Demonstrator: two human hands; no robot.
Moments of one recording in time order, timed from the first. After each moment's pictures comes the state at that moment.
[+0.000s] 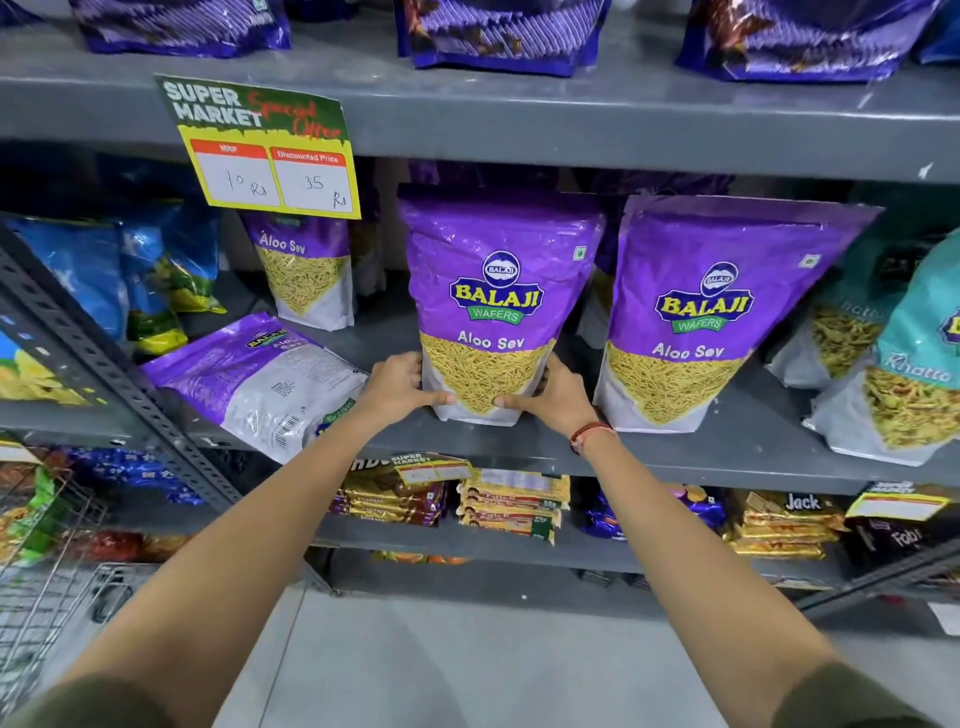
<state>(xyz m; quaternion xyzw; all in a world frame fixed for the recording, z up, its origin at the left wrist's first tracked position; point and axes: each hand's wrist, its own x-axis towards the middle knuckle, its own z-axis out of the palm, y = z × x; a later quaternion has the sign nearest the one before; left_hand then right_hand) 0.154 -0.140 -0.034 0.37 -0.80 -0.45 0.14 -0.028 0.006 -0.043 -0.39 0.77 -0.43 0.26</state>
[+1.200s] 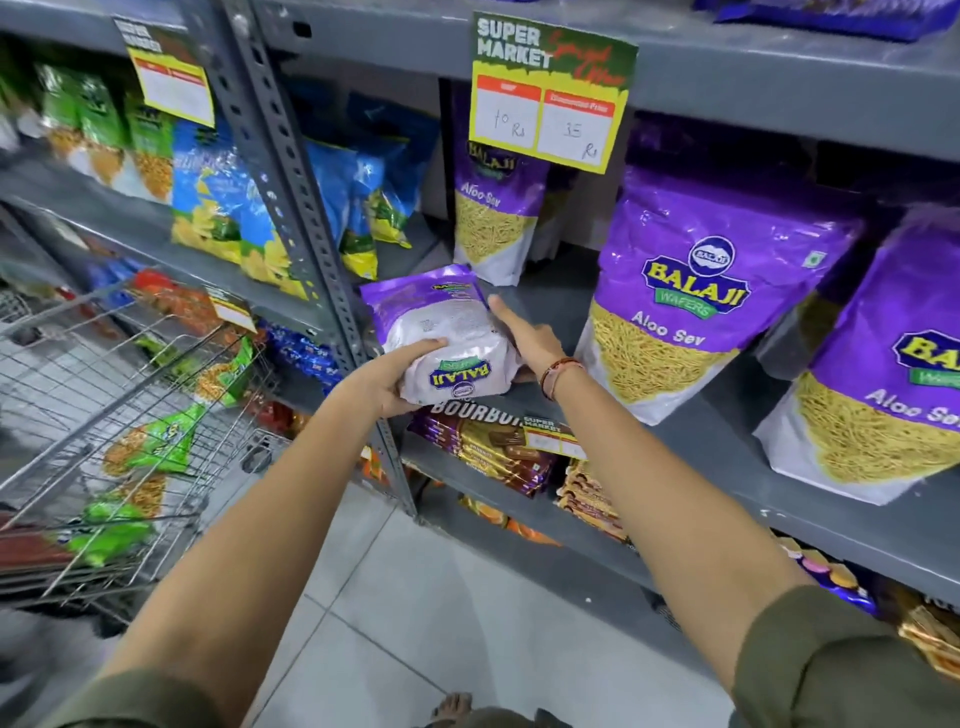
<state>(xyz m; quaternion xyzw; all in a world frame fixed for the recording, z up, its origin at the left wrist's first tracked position) 0.311 -0.146 -0.026 0.48 -0.33 -0.78 0.24 0.128 -0.122 -0.021 -0.36 0.70 -0.39 0.47</state>
